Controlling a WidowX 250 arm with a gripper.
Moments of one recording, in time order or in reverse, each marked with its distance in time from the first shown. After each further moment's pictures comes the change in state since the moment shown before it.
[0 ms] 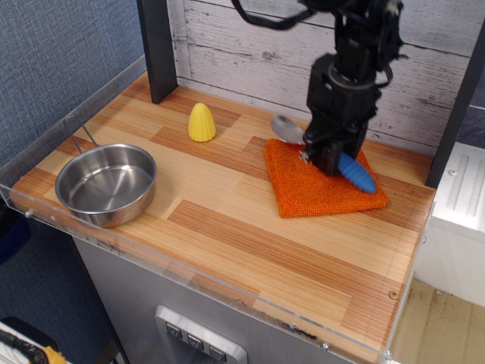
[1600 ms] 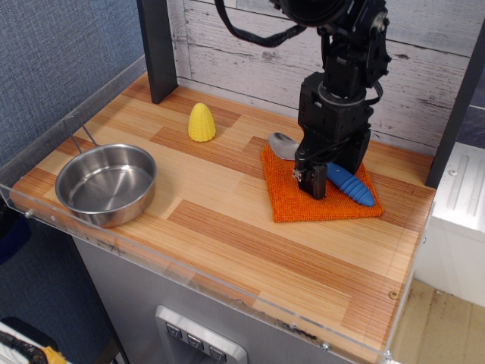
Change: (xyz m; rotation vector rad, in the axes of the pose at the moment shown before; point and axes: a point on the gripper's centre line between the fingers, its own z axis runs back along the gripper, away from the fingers) arm -0.006 0.019 -0.003 0.026 0.066 0.028
